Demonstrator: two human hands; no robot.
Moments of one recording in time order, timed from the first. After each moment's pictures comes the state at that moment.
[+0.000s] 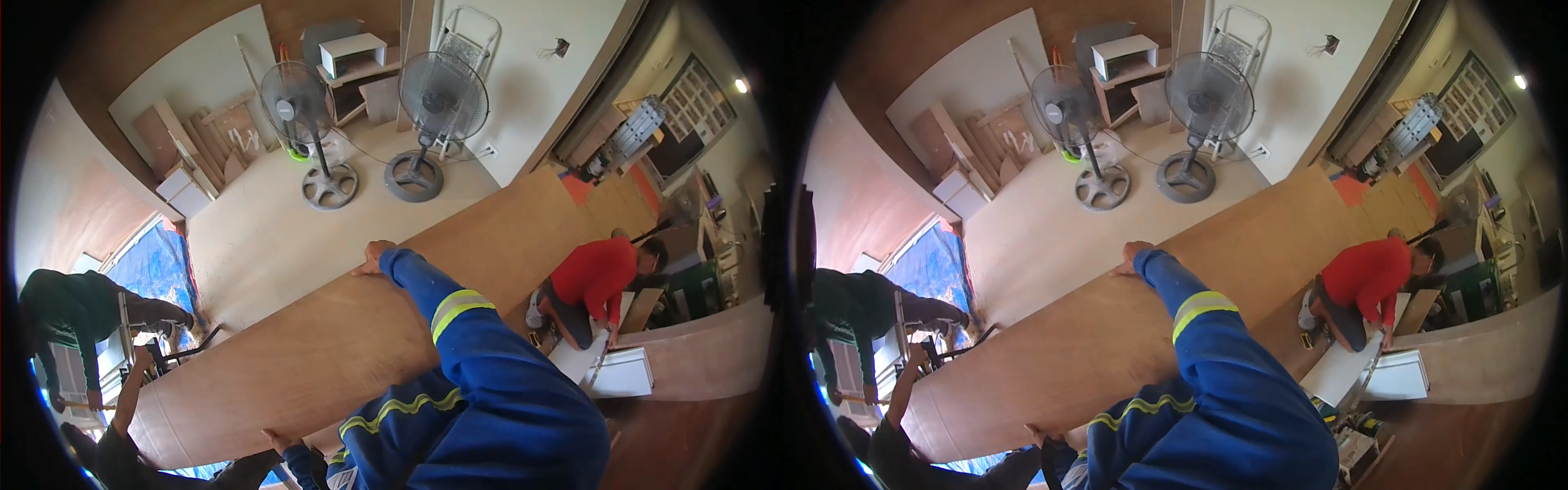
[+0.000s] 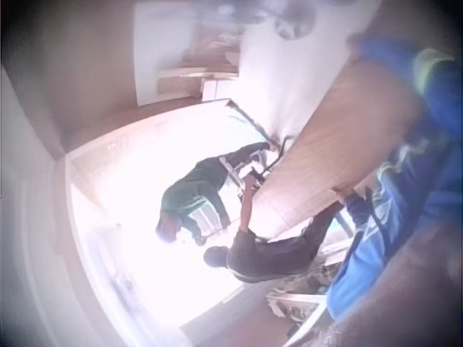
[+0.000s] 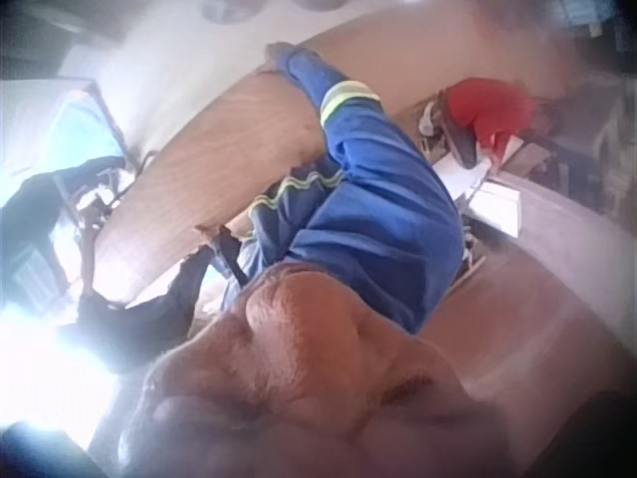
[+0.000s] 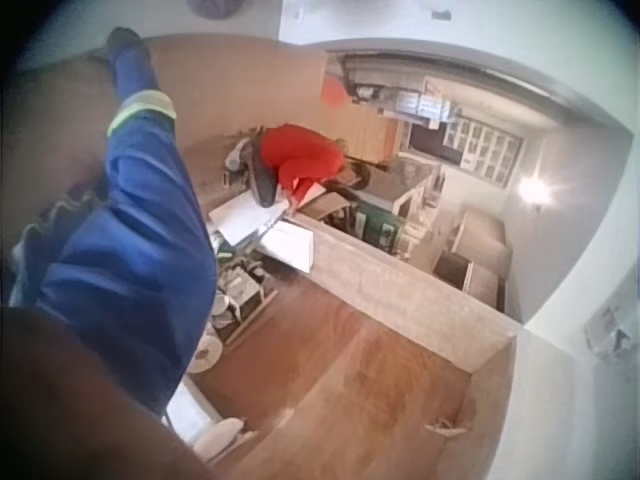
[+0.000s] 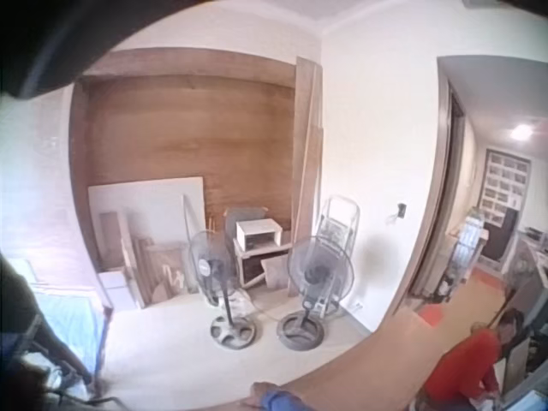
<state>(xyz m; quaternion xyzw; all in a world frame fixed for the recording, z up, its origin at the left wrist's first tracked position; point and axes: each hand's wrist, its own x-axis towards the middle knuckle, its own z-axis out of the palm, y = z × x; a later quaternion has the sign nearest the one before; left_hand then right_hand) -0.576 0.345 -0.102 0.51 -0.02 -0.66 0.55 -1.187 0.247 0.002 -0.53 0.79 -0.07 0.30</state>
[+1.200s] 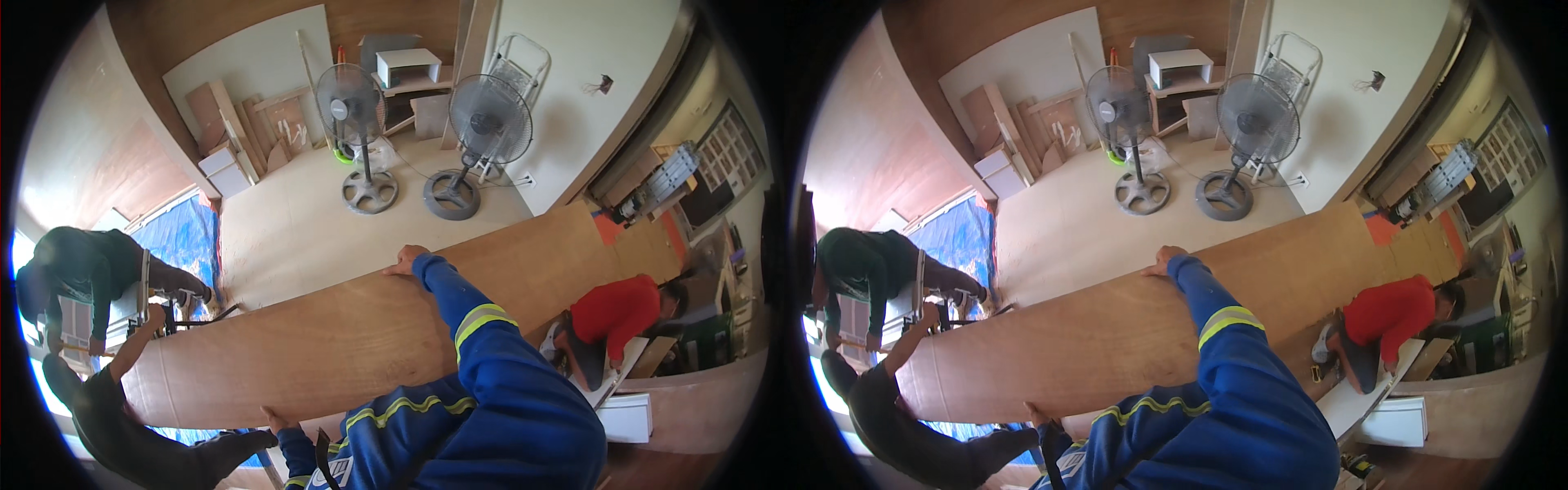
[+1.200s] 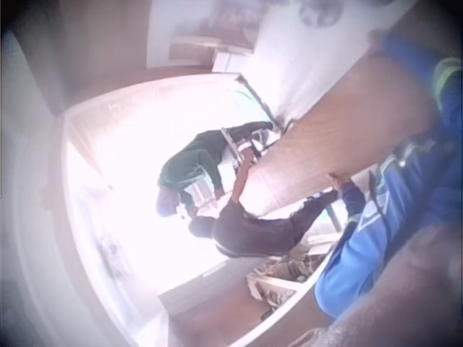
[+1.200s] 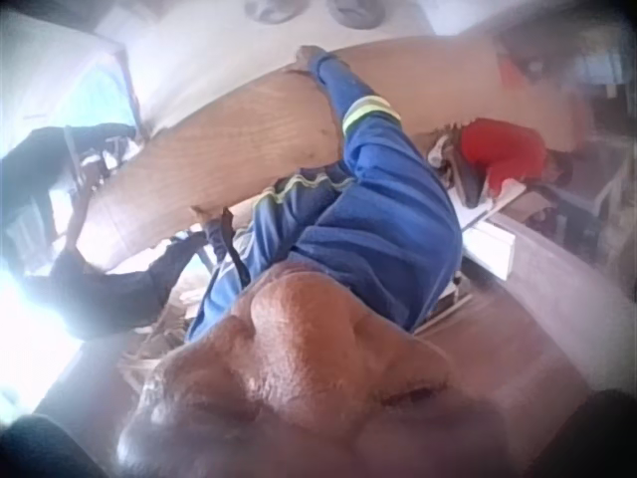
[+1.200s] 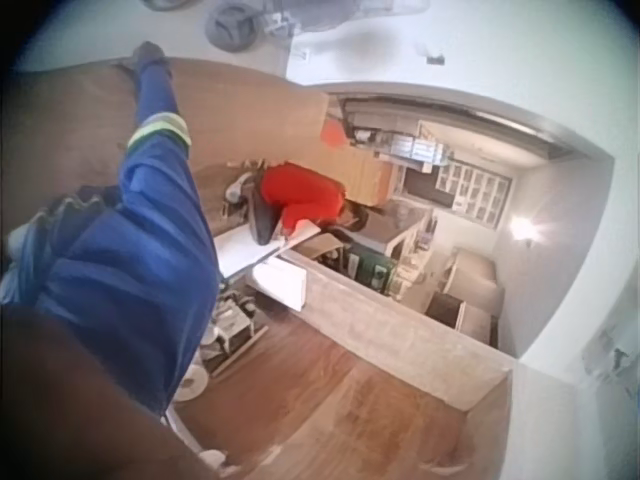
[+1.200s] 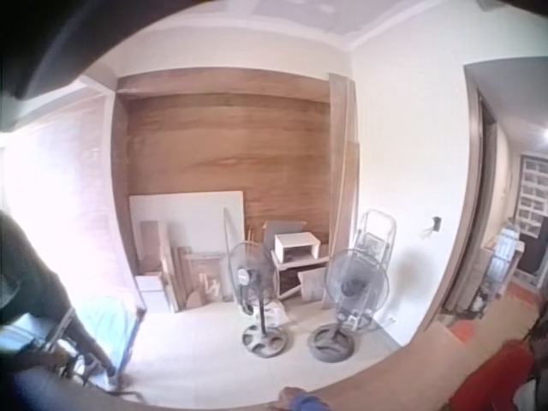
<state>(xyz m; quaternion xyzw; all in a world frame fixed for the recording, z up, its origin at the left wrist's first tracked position) -0.583 0.351 -0.100 0.51 -0.03 -0.63 0.59 -1.182 0.255 0.011 -0.54 0.79 -0.05 0.29</state>
